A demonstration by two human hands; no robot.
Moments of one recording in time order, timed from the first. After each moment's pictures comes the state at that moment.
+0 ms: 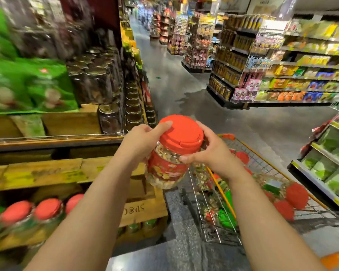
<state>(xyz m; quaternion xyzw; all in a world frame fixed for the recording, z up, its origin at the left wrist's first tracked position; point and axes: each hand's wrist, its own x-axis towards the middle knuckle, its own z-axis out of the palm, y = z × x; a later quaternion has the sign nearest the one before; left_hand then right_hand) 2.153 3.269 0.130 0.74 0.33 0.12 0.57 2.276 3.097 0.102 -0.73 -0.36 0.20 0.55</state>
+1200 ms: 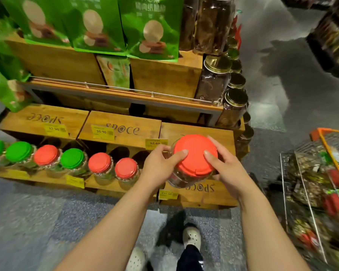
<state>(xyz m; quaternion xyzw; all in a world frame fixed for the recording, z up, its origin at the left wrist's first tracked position) 2.037 3.588 -0.107 0.63 0.47 0.11 0.60 2.194 3.461 -0.097 -0.70 -0.23 0.44 0.51</state>
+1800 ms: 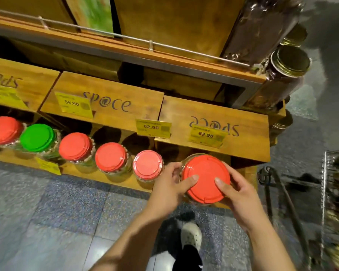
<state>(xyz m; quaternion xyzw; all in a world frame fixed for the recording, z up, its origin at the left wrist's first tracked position) 2.086 3.583 -0.336 0.53 0.47 0.09 0.70 2.242 3.461 -0.317 -0.69 -0.08 0.47 0.54</state>
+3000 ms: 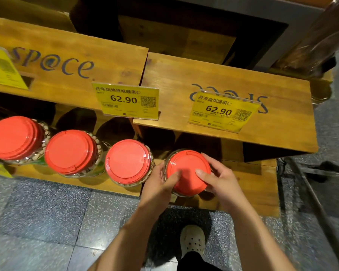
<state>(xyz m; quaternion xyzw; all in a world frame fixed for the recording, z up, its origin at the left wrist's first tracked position) 2.110 3.596 -0.504 0.49 0.55 0.04 0.68 2.270 3.502 -0.516 -0.70 -0.07 0.52 0.48</state>
